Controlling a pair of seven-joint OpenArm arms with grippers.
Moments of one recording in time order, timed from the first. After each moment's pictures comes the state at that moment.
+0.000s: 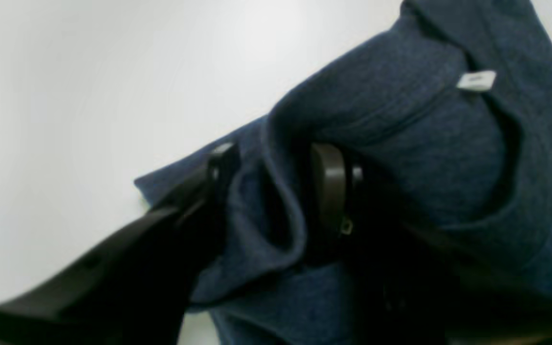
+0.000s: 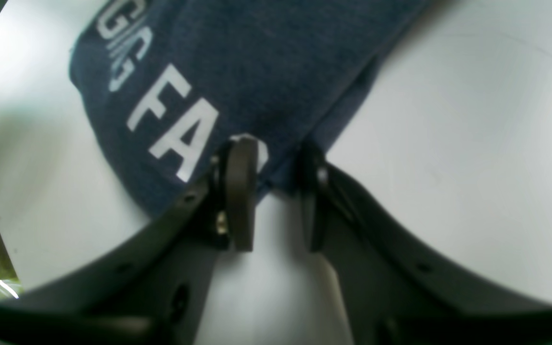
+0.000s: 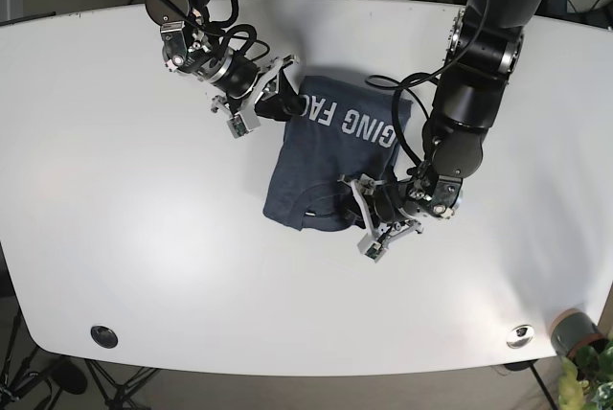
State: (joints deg) left arm -30.5 -9.1 22.4 47.8 -18.6 -26.6 27.4; right arm -10.0 6.0 -8.3 84.8 21.0 28.8 -23.8
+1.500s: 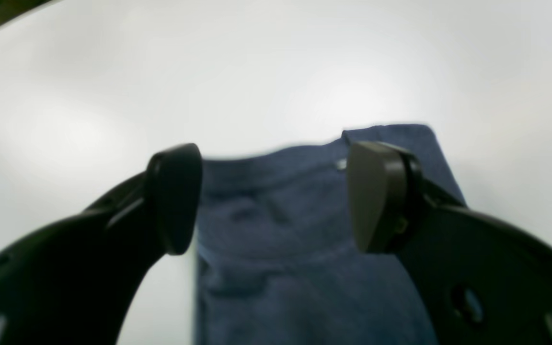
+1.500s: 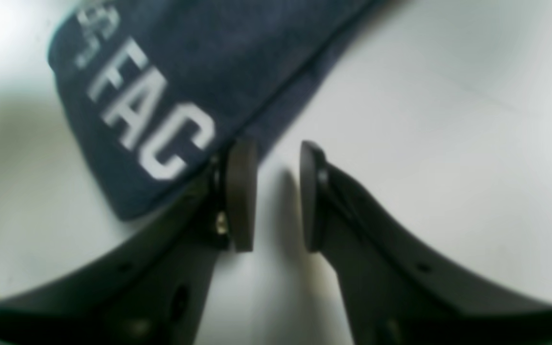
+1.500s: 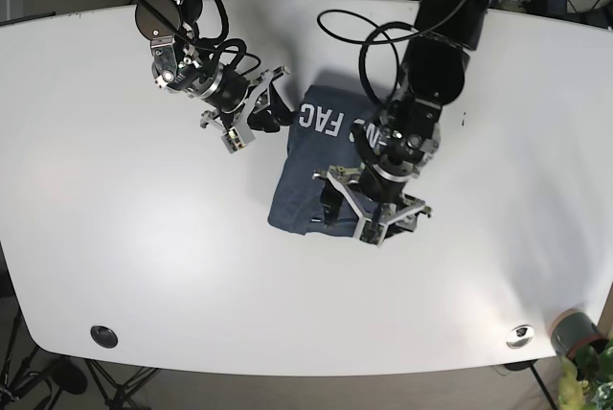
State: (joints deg) left arm -8.2 -4.1 18.3 88.4 -2.2 1.5 27.6; right arm -6.2 8.0 -8.1 86.2 20.7 28.6 -29.4
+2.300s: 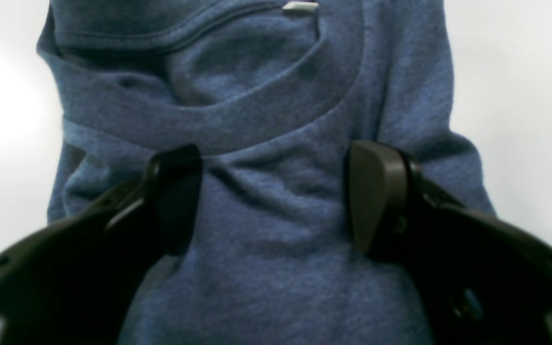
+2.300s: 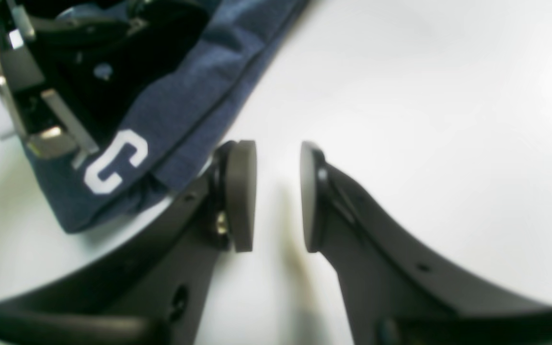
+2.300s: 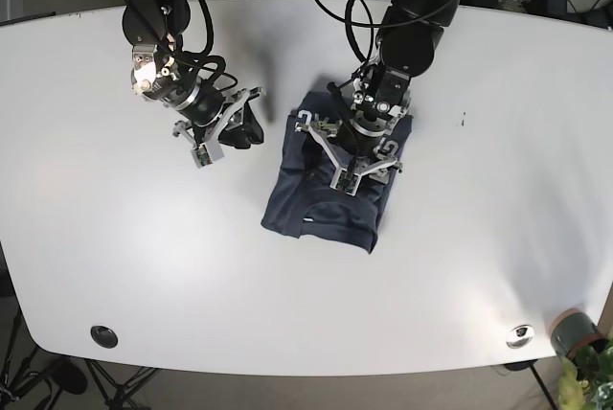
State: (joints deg) left arm -2.2 -1.4 20.4 70.8 0.0 0.8 11.7; right arm -5.2 6.5 1.2 86.1 20.8 29.6 -32.1
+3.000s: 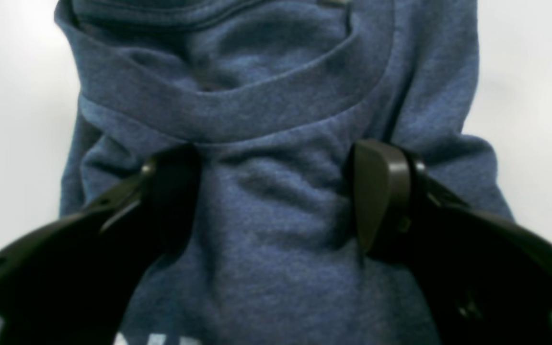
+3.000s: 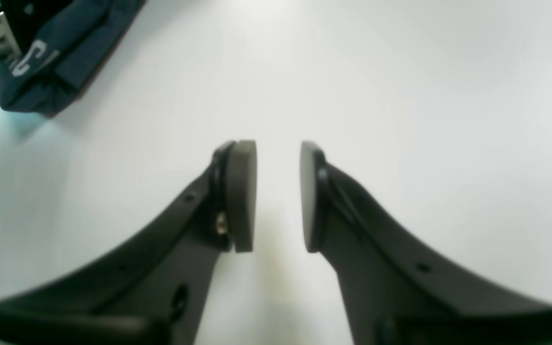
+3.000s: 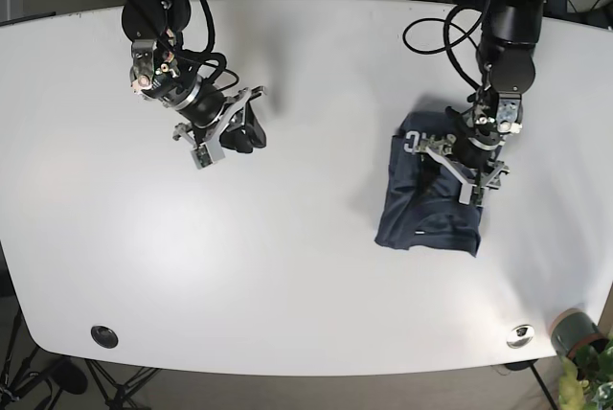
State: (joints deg) left arm -3.8 -21.2 8.4 61.6 -19.0 -10.7 7.0; right arm -6.7 6.3 1.2 90.9 20.8 29.6 -32.1
